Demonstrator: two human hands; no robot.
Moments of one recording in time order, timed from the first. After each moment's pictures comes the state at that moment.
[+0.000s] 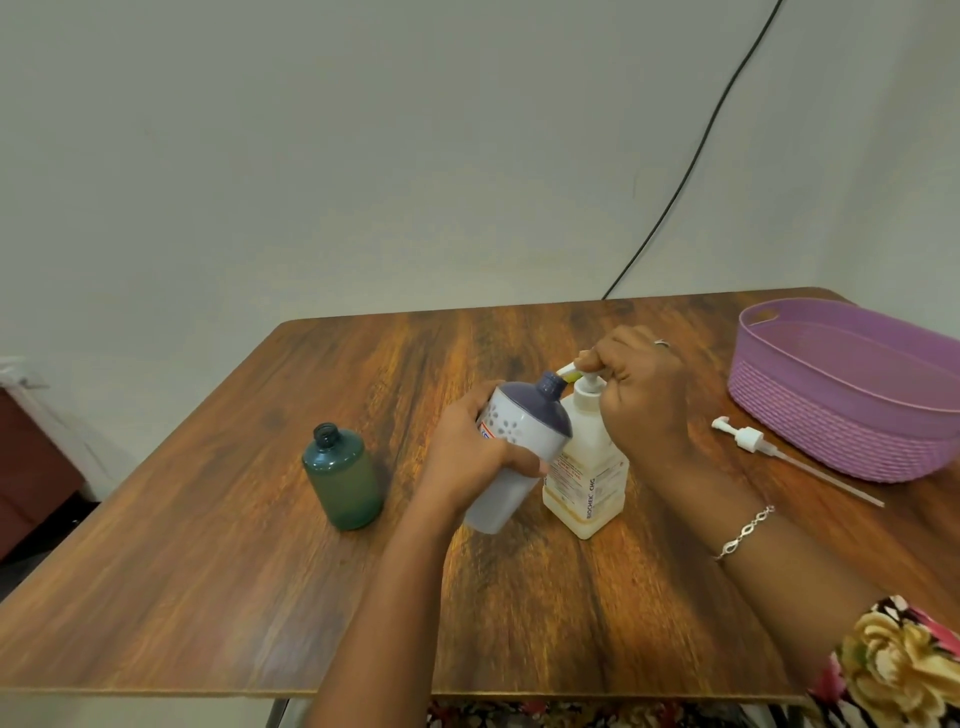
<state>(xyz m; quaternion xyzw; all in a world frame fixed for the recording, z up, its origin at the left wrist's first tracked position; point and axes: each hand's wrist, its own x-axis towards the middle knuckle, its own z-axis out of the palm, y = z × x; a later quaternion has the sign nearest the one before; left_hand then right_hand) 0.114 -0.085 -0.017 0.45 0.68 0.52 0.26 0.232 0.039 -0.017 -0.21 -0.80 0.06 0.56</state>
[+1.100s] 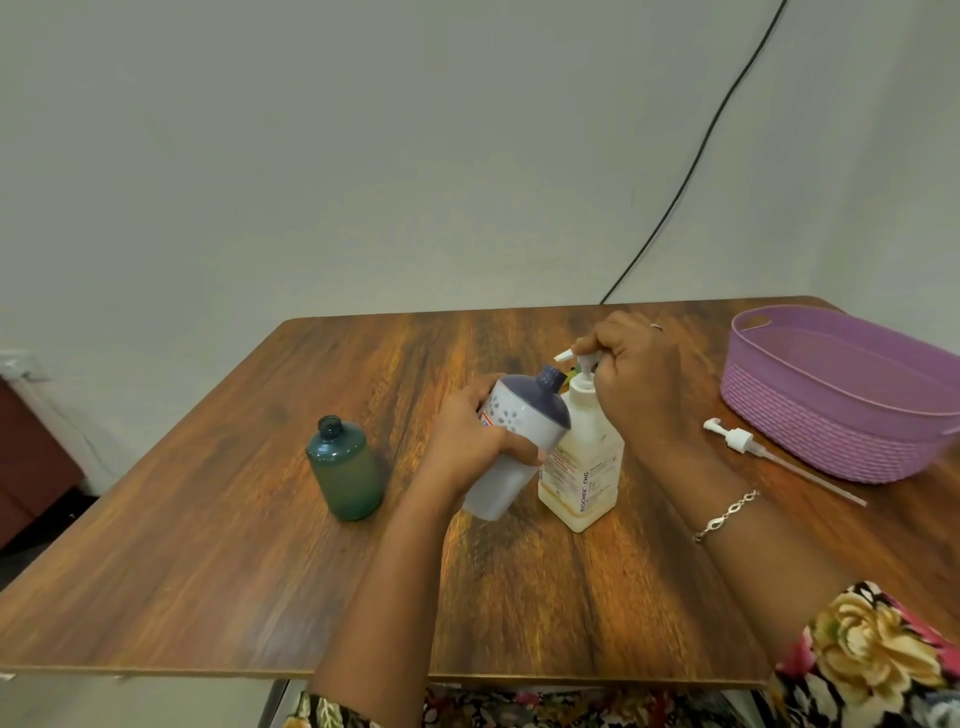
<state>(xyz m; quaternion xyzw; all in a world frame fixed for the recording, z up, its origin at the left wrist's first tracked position) 0.116 -0.086 -0.012 0.44 0.67 0.52 0.28 0.233 0.036 0.000 -0.23 -0.79 0.09 0.56</state>
